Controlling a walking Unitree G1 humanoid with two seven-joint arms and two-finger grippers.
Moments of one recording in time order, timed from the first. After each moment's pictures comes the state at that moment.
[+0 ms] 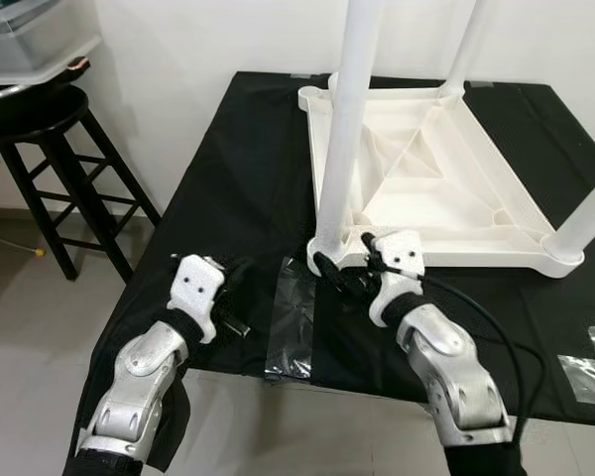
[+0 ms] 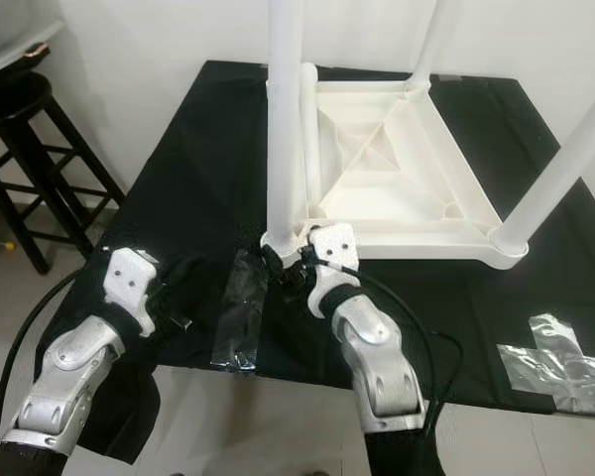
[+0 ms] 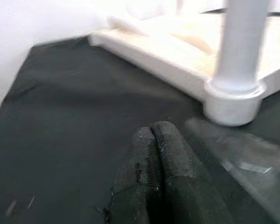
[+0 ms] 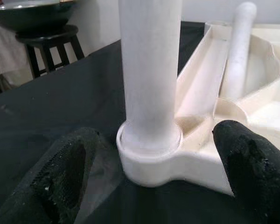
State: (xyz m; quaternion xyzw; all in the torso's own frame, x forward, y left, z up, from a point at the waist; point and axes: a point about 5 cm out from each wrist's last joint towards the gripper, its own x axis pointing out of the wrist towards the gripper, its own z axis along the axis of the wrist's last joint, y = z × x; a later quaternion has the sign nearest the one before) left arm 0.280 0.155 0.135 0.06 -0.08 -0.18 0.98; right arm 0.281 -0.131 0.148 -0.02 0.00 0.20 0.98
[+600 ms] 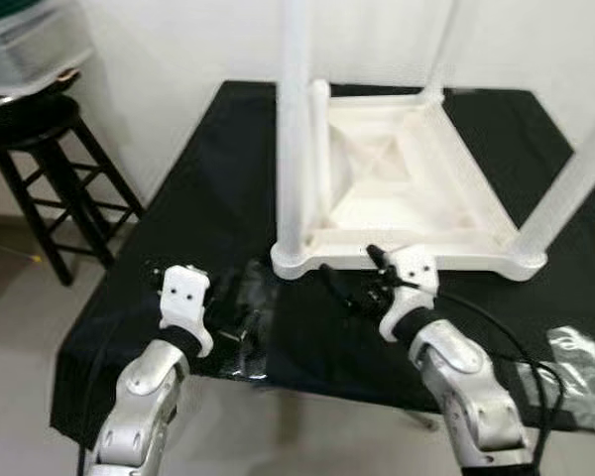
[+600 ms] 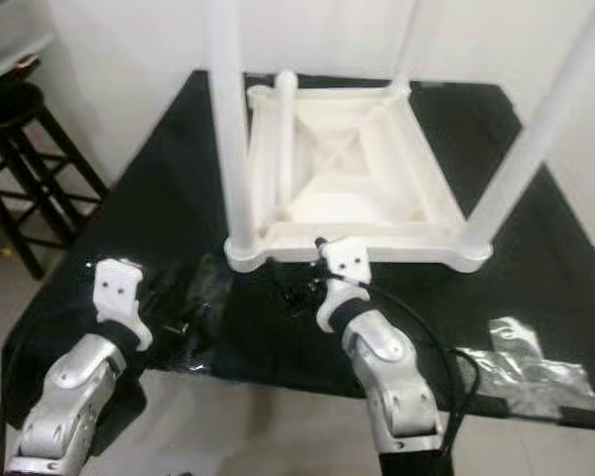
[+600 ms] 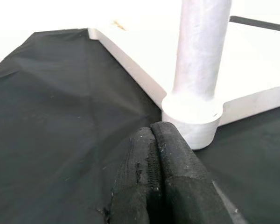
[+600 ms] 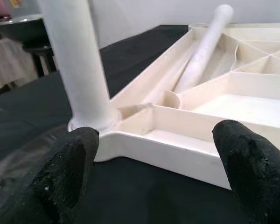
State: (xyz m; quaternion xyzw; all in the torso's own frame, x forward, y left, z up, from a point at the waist) left arm 0.275 0.153 0.138 0.02 -0.06 -0.14 0.99; right arm 0.282 -0.132 0.151 0.01 0.00 0.22 0.97
